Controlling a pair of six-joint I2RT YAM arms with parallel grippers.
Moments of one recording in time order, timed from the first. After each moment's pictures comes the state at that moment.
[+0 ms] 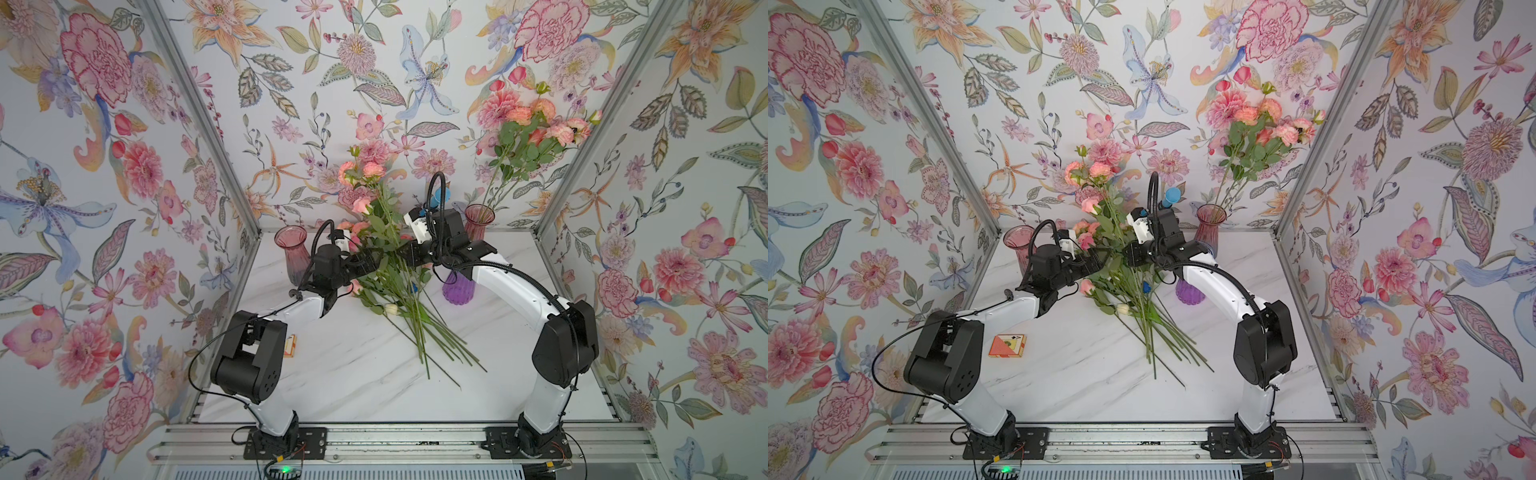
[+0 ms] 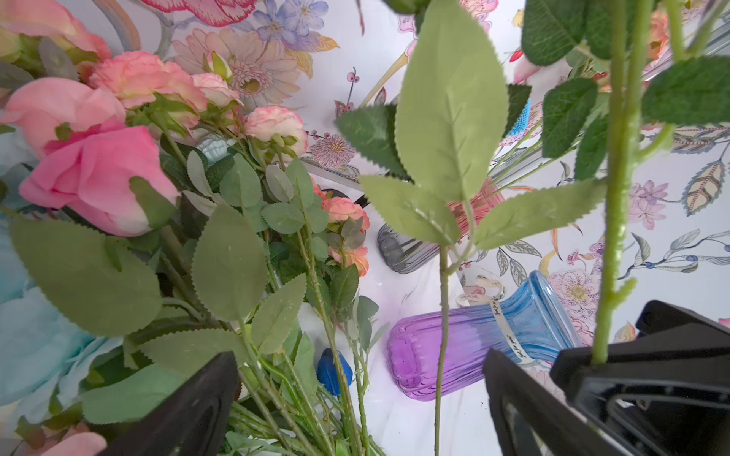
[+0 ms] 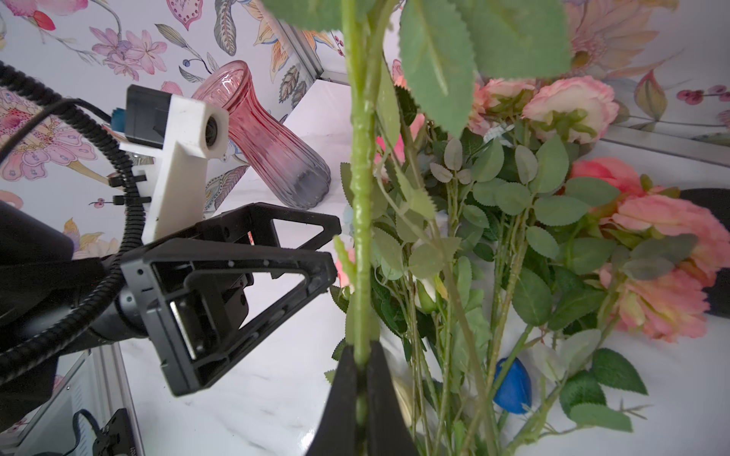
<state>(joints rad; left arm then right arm) -0.34 1.68 0.99 0.45 0.35 -0.73 0.56 1.83 1.65 -0.41 -0.39 0.24</state>
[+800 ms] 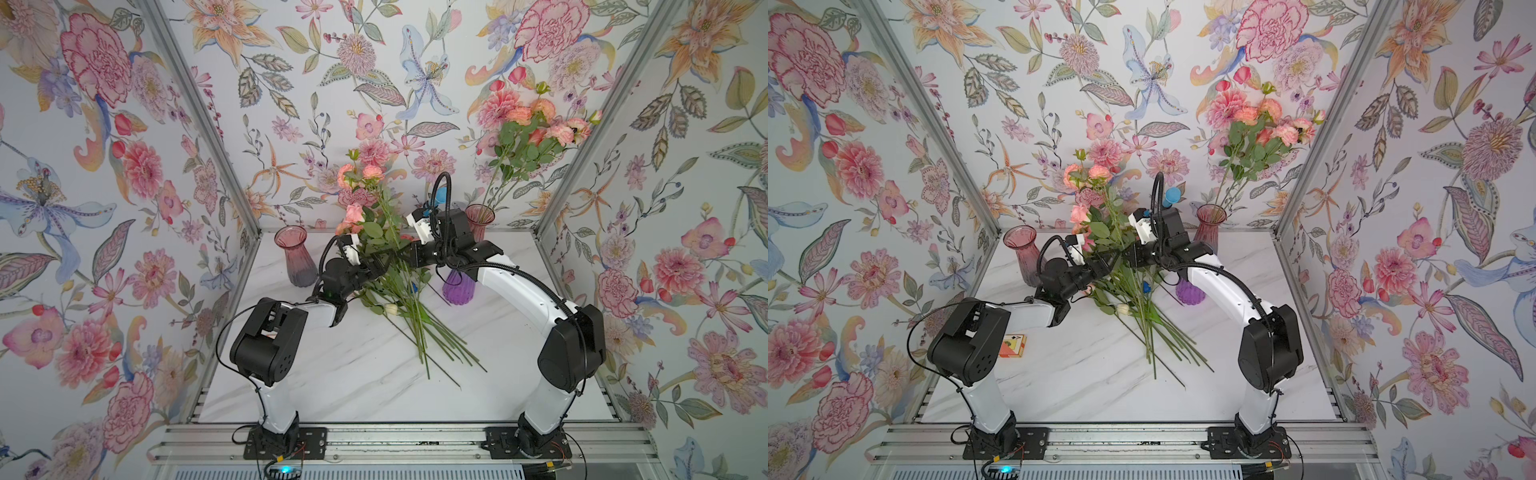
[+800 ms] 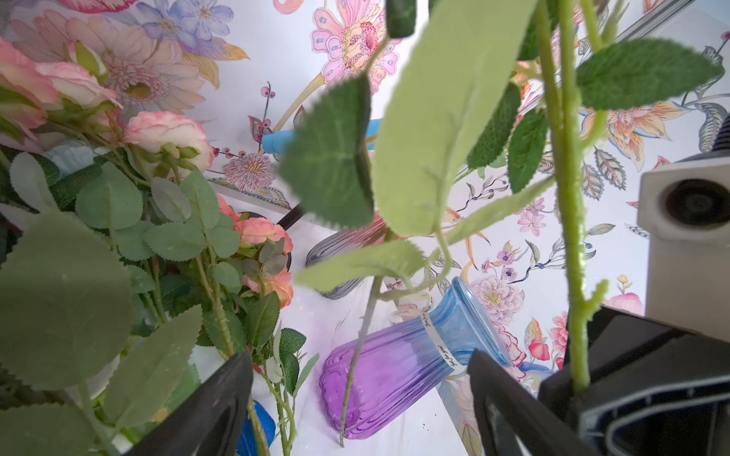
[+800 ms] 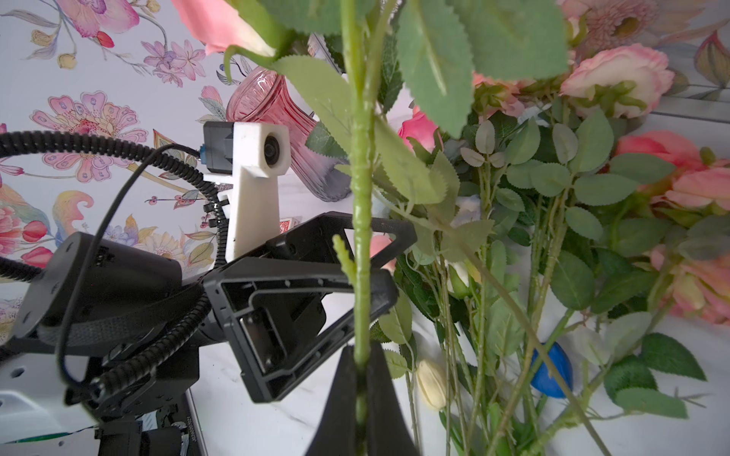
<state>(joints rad) -0.40 1.84 0.91 0.97 0.37 -0.89 0.55 1.79 1.63 -0.42 -0.47 0.30</state>
